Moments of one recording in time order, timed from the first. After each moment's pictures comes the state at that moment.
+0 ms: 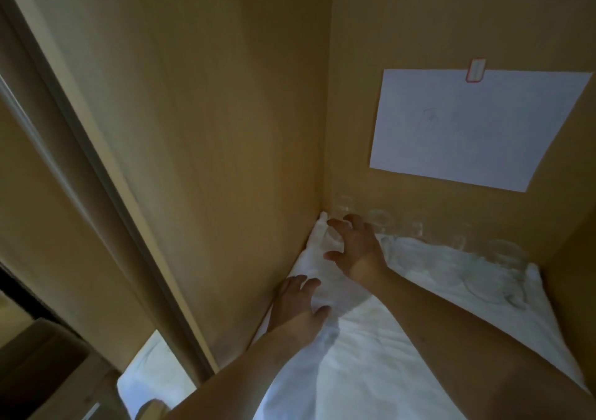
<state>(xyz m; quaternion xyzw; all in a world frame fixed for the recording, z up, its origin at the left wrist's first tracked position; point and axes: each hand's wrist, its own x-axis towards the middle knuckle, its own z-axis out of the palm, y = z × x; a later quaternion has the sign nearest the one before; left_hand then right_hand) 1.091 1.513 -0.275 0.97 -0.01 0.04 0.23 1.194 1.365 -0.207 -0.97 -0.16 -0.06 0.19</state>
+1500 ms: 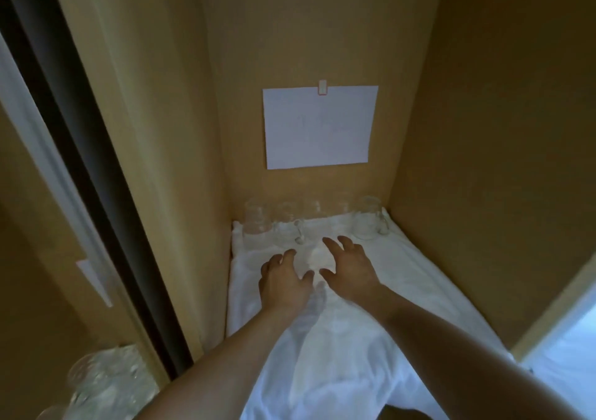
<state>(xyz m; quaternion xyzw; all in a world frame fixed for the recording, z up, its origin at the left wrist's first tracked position) 1.076 1.473 -0.225 0.93 -0.13 0.02 0.34 1.031 1.326 -0.199 -0.98 0.13 -0.06 0.12</state>
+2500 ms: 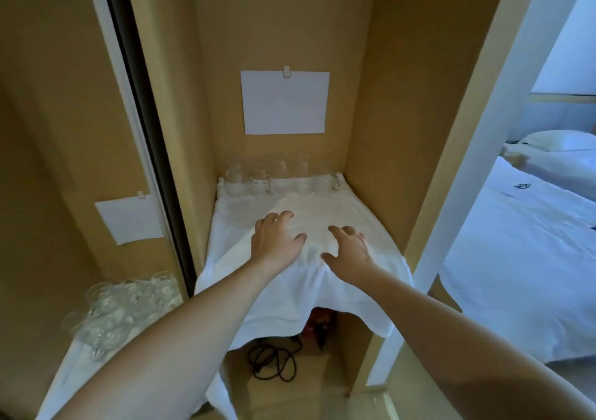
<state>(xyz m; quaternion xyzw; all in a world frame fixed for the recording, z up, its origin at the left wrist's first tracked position) 0.850 1.488 -0.164 0.92 -0.19 0.02 0.35 0.777 1.327 -0.177 -0.97 0.16 -0.06 0.18</state>
